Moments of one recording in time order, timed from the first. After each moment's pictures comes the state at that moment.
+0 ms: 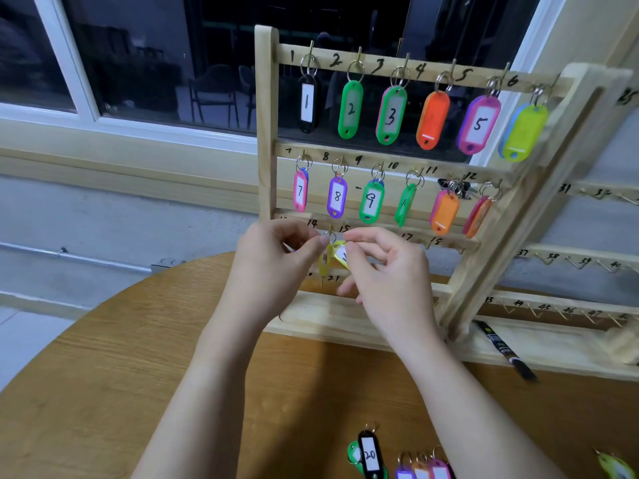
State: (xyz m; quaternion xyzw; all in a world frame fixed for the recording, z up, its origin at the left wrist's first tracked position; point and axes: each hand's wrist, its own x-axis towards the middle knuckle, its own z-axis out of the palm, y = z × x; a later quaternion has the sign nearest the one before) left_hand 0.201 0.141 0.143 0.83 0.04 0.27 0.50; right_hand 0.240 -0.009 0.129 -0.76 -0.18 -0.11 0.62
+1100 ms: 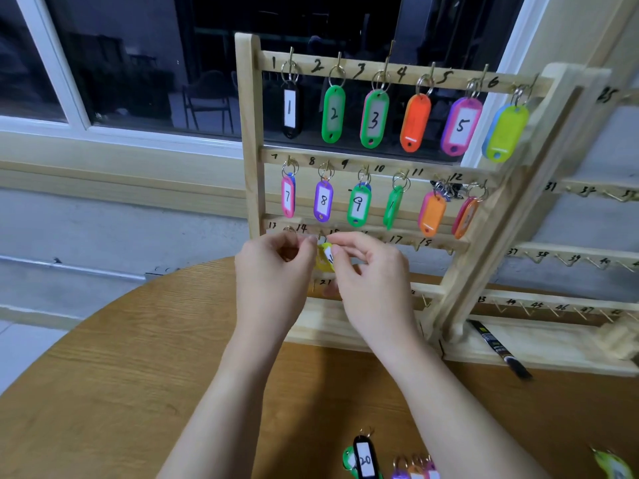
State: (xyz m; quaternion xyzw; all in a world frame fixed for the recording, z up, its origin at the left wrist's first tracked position) left_hand 0.215 0.117 0.127 0.76 0.13 0.34 0.53; right_hand 0.250 -0.001 0.120 -0.78 -0.19 -0.18 0.57
